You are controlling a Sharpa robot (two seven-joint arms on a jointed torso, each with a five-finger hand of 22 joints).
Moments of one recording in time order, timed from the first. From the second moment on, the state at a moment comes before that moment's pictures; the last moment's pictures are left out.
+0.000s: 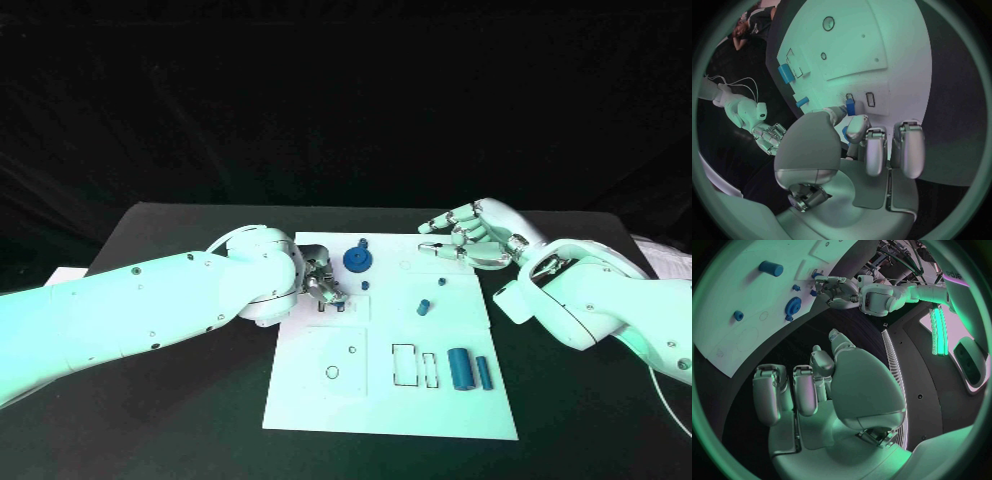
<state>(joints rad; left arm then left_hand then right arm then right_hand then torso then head) 1.26 -0.68 -0.02 1.55 -1.17 0.07 -0.70 1.25 -0.14 0.59 0.27 0.11 0.90 0.05 0.60 0.76 1.37 -0.03 1.18 1.17 1.47 -0.08 1.57 1.31 0.04 1.47 0.03 1.51 1.31 1.19 -0.96 0.03 1.69 -0.92 -0.44 0.06 1.39 -0.07 0.08 0.18 0.26 1.01 0.14 0.07 0.10 1.38 0.05 0.99 1.21 1.46 -0.02 1.47 1.31 0.03 1.45 0.09 1.48 1.31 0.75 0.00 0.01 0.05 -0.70</state>
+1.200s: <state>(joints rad) 1.26 -0.66 -0.02 1.53 -1.17 0.12 -0.70 1.19 -0.13 0.63 0.23 0.10 0.91 0.05 0.61 0.77 1.38 -0.03 1.19 1.18 1.47 -0.08 1.57 1.31 0.04 1.47 0.03 1.51 1.31 1.19 -0.96 0.03 1.69 -0.92 -0.43 0.07 1.39 -0.07 0.08 0.18 0.26 1.01 0.14 0.07 0.09 1.38 0.05 0.98 1.21 1.46 -0.02 1.46 1.31 0.03 1.45 0.09 1.48 1.31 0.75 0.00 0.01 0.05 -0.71</state>
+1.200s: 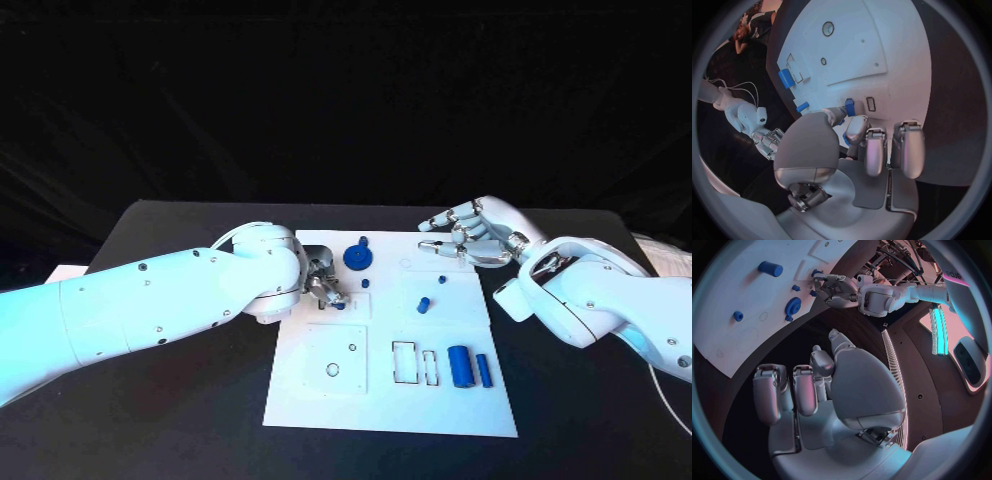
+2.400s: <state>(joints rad) 1.26 -0.64 -0.01 1.48 -1.16 0.15 -0.70 1.03 -0.14 0.61 0.20 0.10 0.99 0.01 0.60 0.76 1.41 -0.05 1.23 1.22 1.47 -0.09 1.57 1.31 0.03 1.47 0.02 1.53 1.31 1.19 -0.96 0.03 1.69 -0.91 -0.43 0.07 1.39 -0.07 0.08 0.18 0.26 1.01 0.14 0.07 0.09 1.38 0.05 0.98 1.21 1.46 -0.02 1.46 1.31 0.03 1.45 0.09 1.48 1.31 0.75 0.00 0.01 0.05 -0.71</state>
